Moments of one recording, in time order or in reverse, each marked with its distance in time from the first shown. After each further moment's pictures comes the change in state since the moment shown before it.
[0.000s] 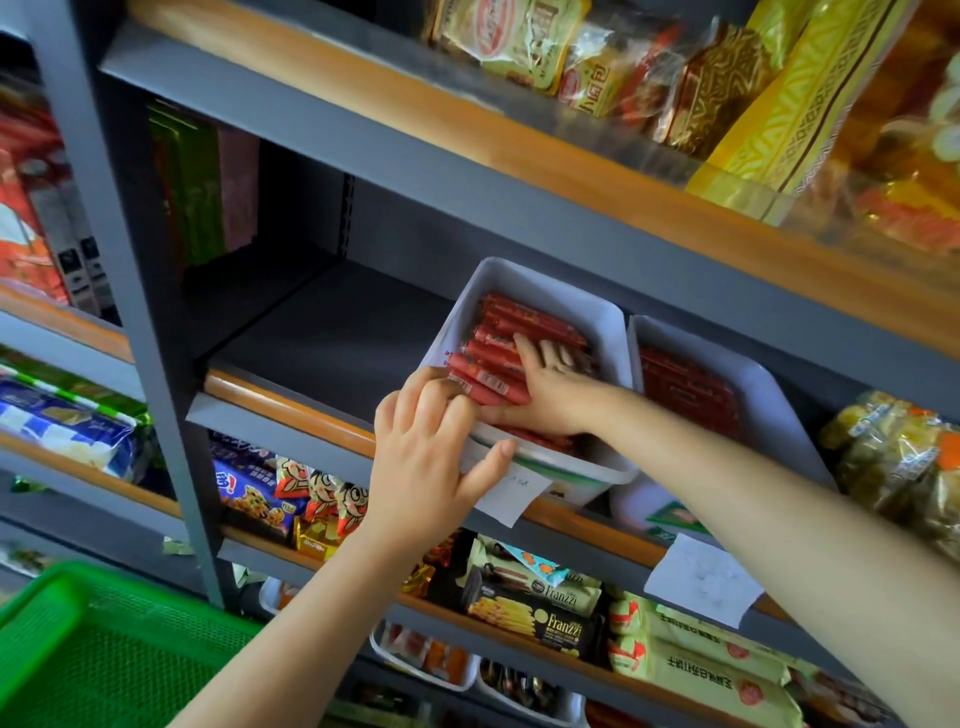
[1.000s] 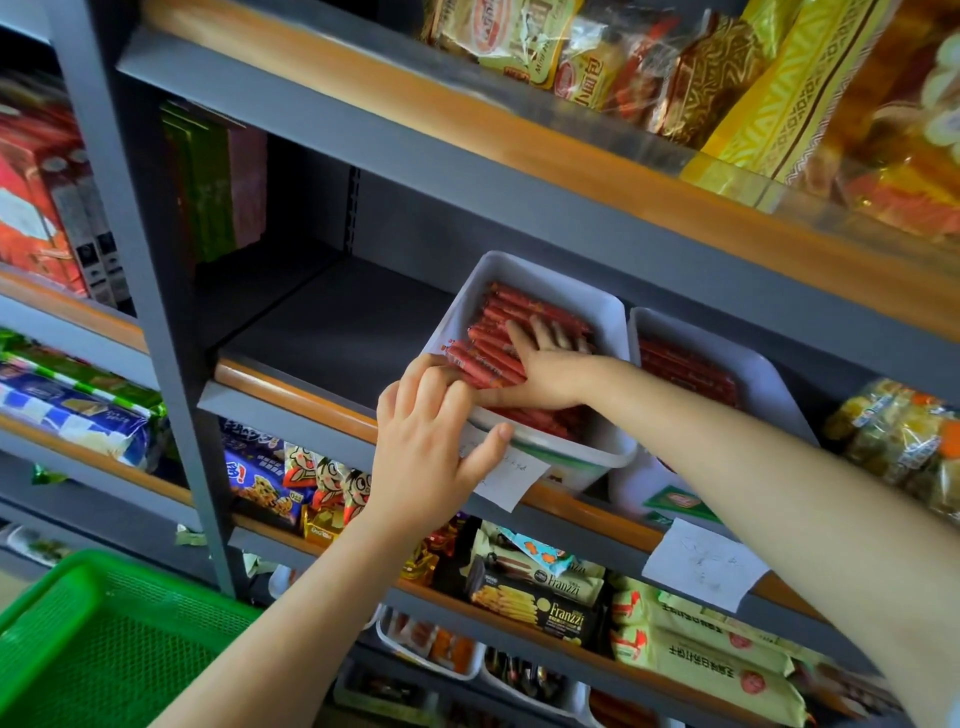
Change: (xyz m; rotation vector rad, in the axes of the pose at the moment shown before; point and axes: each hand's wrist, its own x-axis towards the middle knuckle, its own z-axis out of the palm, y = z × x) left_hand -0.001 0.004 -0.004 -0.010 -0.079 -0.054; right_hand 0.007 -0.003 -0.011 -0.093 -0.099 0.004
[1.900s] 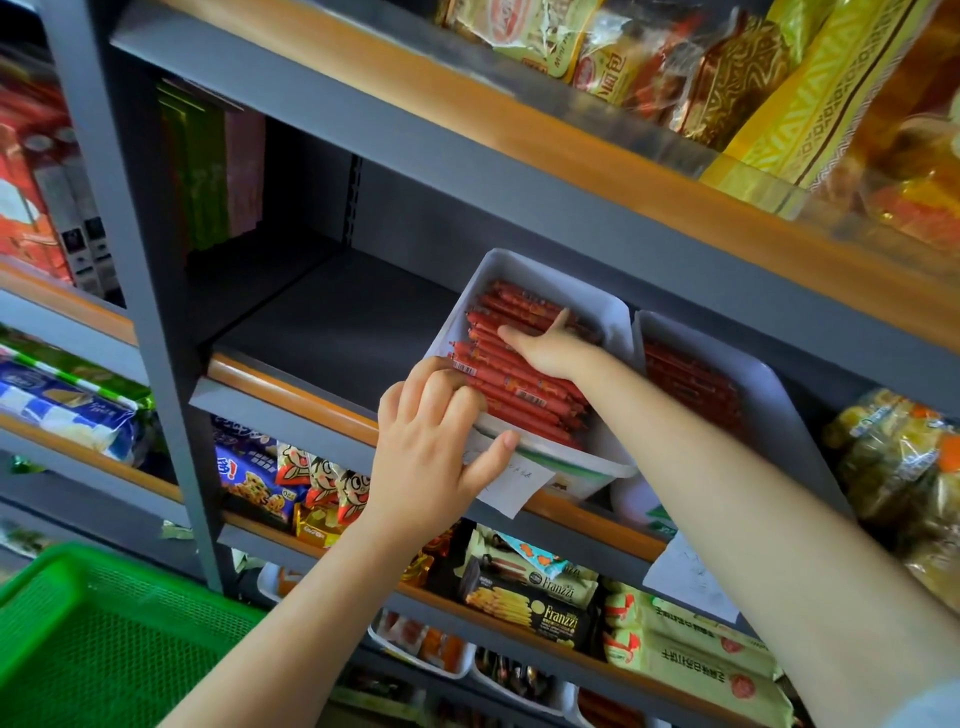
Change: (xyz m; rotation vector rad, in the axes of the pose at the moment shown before) left_hand -0.001 -0.004 0.004 -0.012 0.062 0.054; right_hand 0.027 -0.007 -0.009 0.526 0.094 0.389
